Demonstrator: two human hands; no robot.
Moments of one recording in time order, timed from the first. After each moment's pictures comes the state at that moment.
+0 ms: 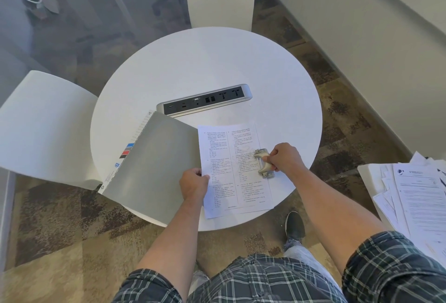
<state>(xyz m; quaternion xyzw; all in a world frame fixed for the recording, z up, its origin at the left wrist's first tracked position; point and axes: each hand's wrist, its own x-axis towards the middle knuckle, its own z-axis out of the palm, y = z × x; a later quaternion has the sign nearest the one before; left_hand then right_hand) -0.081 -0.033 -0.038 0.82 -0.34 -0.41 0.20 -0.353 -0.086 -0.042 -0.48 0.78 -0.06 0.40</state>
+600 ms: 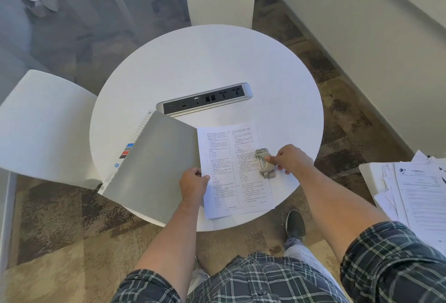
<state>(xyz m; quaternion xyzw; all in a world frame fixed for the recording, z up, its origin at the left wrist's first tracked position) -0.076 -0.036 -0.042 0.81 -0.35 -0.42 0.19 -0.367 -0.088 -0.037 -0.49 0.77 0.06 0.39</state>
